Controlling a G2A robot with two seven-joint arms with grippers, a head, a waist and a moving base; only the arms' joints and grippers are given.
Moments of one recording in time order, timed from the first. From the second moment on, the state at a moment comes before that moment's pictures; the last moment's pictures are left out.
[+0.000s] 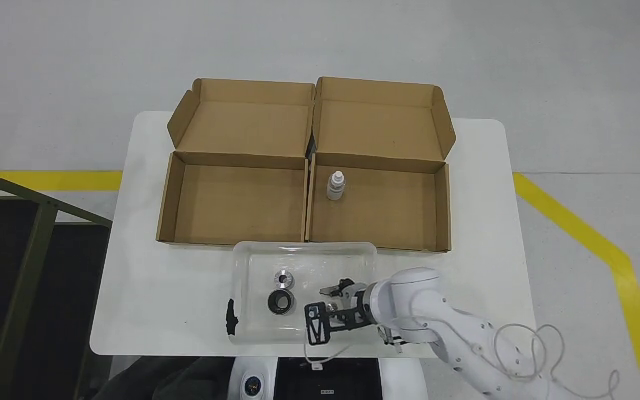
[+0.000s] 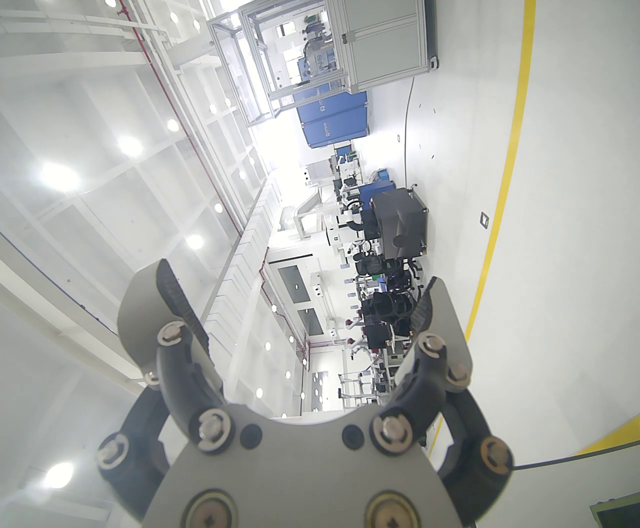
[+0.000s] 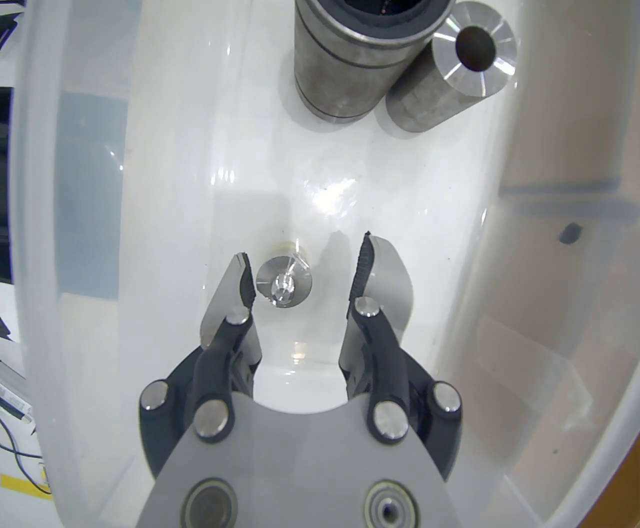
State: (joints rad) left arm -0.29 -0.19 -0.48 -1.38 1.96 -0.31 0.15; right arm -1.14 -1.10 0.75 -1.94 -1.33 -0.87 0.95
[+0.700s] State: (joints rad) left arm -0.29 -0.19 -0.48 -1.38 1.96 -0.31 0.15; right arm -1.13 -1.09 0.76 -1.99 -1.33 -0.85 0.88
